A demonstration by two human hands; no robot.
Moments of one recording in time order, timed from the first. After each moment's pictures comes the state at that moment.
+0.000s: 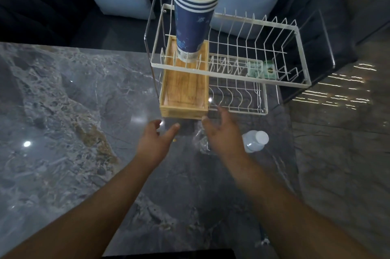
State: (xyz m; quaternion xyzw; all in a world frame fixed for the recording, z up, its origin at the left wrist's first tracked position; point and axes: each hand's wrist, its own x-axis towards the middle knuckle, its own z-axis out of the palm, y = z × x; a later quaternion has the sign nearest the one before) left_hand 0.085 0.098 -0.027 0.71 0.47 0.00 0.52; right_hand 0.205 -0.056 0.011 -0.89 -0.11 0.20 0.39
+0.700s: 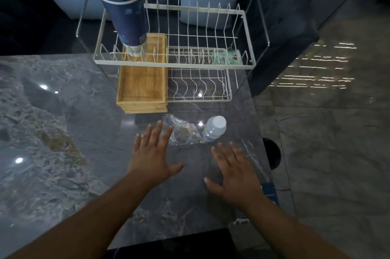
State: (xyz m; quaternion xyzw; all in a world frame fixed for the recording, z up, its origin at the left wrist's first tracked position) left_hand 0.083 -0.006 -0.040 0.97 0.17 -0.08 0.13; right_hand 0.163 -0.267 -0.024 -0.92 -0.36 0.10 0.08
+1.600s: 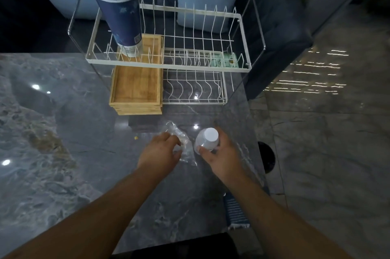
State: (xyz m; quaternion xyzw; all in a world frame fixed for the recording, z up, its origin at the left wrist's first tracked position) left_hand 0.120 -0.026 -0.038 0.95 0.16 -0.05 0.27; right_hand 0.207 -0.217 -0.028 -0.87 -0.10 0.18 0.44
